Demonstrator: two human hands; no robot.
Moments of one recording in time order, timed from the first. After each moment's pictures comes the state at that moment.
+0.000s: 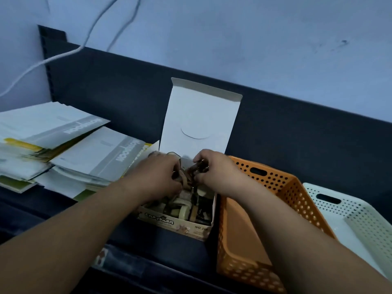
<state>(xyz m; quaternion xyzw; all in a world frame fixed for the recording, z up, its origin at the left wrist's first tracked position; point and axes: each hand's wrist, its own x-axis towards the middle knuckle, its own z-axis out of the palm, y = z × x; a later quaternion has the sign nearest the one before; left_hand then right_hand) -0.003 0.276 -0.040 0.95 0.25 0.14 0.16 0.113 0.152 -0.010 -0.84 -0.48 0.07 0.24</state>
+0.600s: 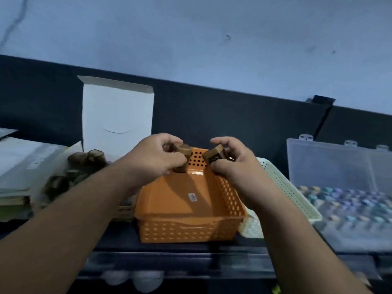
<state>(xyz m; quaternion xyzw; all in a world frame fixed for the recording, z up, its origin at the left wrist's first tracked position) 0.025 0.123 0.022 0.82 0.11 0.18 0.53 0.104 -0.048 0.019 -0.75 -0.30 0.07 0.58</state>
